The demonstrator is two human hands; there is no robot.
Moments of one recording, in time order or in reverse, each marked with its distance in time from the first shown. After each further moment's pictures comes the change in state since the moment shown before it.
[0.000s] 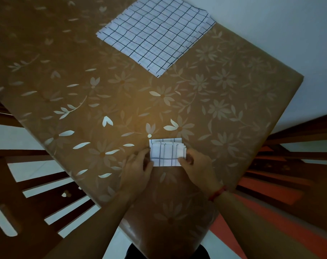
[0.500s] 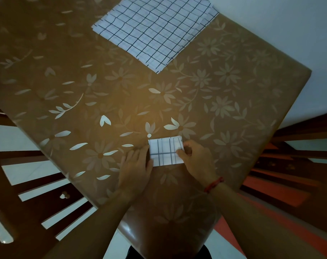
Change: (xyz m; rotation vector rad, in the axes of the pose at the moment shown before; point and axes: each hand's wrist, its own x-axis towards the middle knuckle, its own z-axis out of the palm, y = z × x) left_hand 0.007 0.000 0.001 0.248 0.112 0.197; right_hand 0.026 -0.007 0.005 -0.012 0.022 0.101
